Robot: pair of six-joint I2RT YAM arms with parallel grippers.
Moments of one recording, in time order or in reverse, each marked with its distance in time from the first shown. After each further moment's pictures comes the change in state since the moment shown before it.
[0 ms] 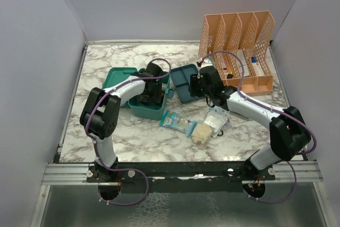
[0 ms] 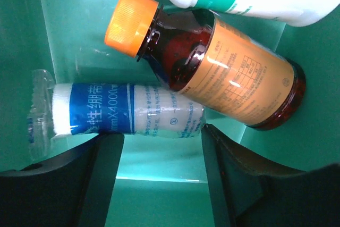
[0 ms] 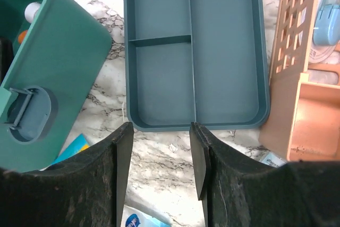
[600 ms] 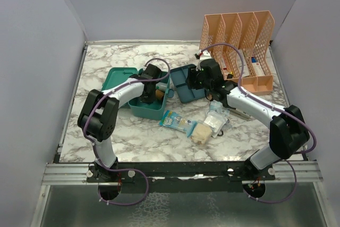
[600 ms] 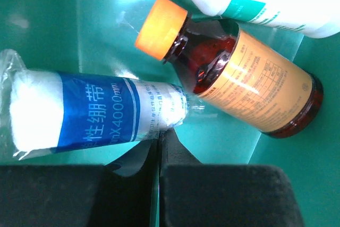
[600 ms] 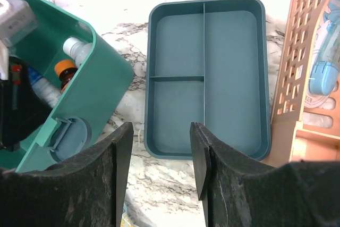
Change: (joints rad) left arm 0.000 -0.018 -0.050 0.079 -0.075 -0.021; right arm -0.011 0.017 0.098 0.038 -0.039 -0.058
